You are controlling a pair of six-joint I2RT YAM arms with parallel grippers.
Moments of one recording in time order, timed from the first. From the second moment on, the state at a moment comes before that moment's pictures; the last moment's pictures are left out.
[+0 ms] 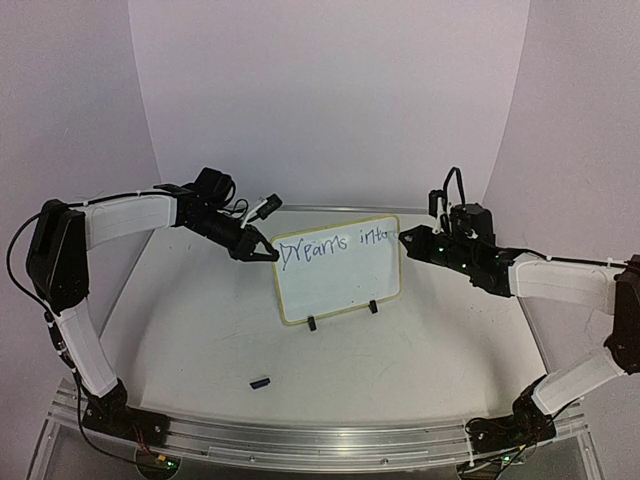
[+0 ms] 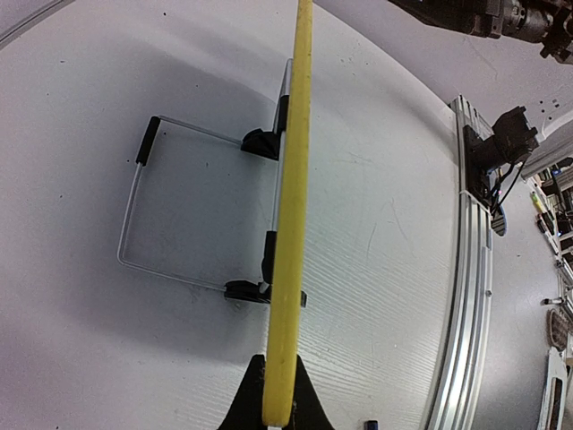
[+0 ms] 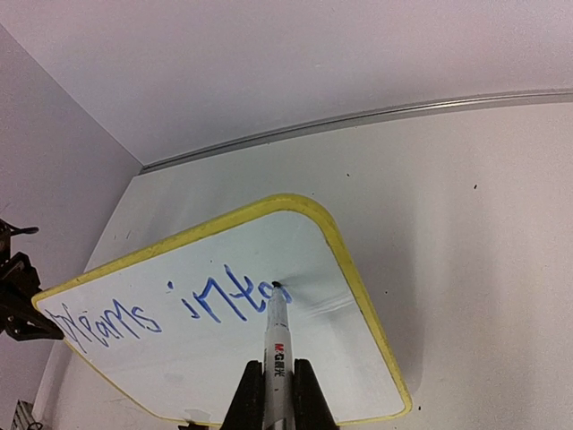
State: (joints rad) left arm -0.49 1.79 1.41 -0.55 0.78 0.27; right arm 0.53 1.40 0.84 0.20 0.00 0.53
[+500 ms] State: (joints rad) left arm -0.49 1.79 1.41 -0.55 0.78 0.27; right arm 0.53 1.41 0.84 0.20 -0.03 0.53
